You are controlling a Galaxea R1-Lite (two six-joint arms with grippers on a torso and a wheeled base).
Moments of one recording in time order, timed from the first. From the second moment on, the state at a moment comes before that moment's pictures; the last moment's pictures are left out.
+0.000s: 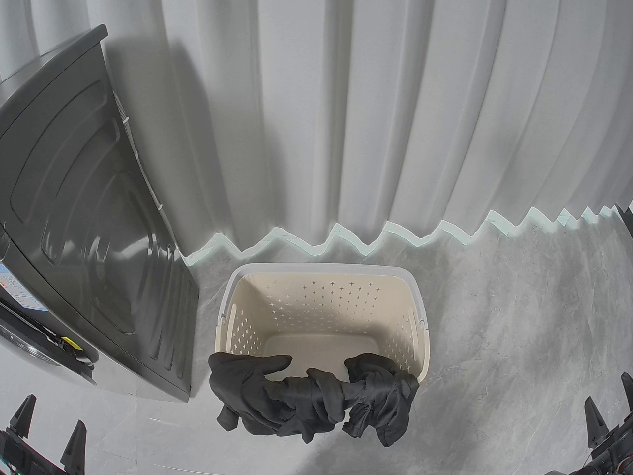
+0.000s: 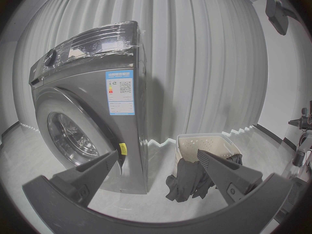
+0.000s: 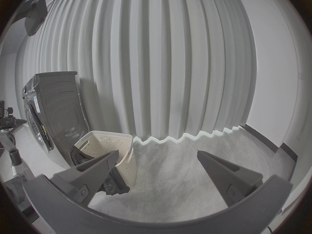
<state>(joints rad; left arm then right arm) 0.00 0.02 -0.02 0.00 -0.01 -0.02 0.00 0.02 -0.02 0.01 0.01 0.00</state>
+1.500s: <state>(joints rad) 0.00 0.02 -0.02 0.00 -0.01 -0.02 0.00 0.02 -0.02 0.01 0.02 0.00</state>
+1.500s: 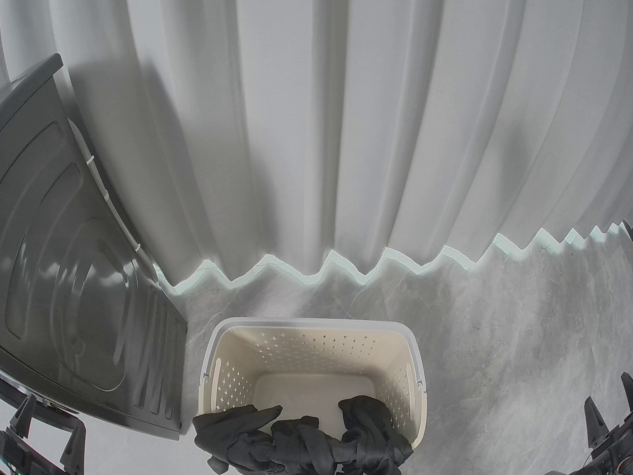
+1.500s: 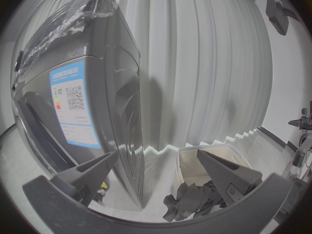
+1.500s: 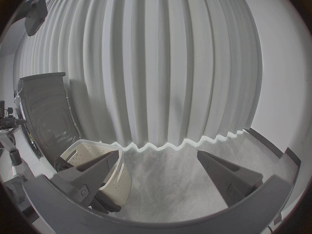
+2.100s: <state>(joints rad) 0.00 0.02 -0.02 0.00 -0.01 -0.02 0.00 0.02 -0.02 0.01 0.02 0.00</state>
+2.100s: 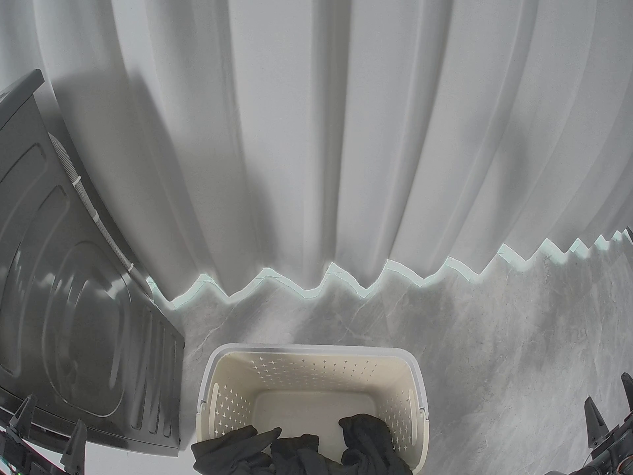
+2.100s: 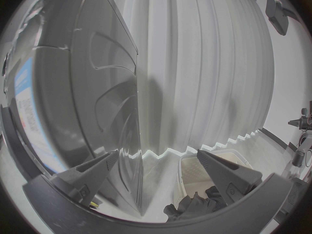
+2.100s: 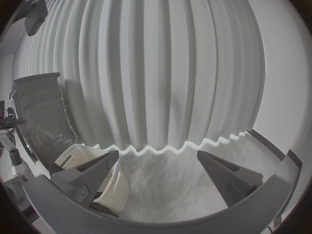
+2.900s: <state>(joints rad) 0.00 0.02 -0.02 0.00 -0.01 -0.02 0.00 0.02 -0.02 0.01 0.02 0.00</state>
